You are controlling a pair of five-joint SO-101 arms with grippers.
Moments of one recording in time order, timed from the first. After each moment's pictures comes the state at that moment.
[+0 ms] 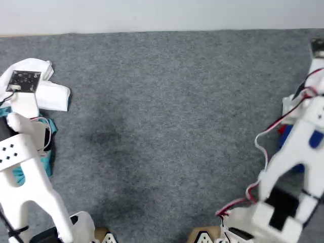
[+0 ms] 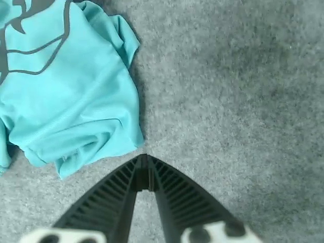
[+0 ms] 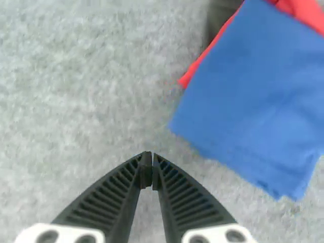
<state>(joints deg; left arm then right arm) -29.9 -25.1 14.5 98.9 -17.9 26.3 -4.3 -18.0 100.3 21.3</state>
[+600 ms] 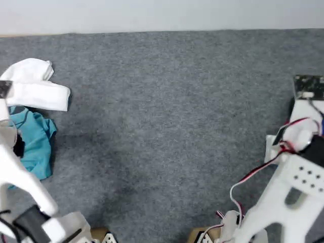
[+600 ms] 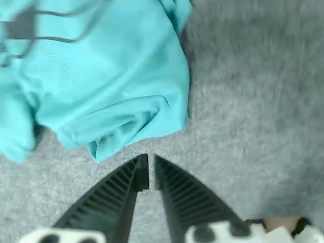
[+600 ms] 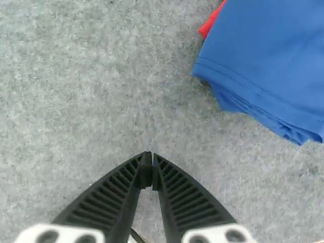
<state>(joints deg) -45.3 -8.2 6.6 98.6 -33.8 26.3 -37.2 12.7 100.4 21.2</state>
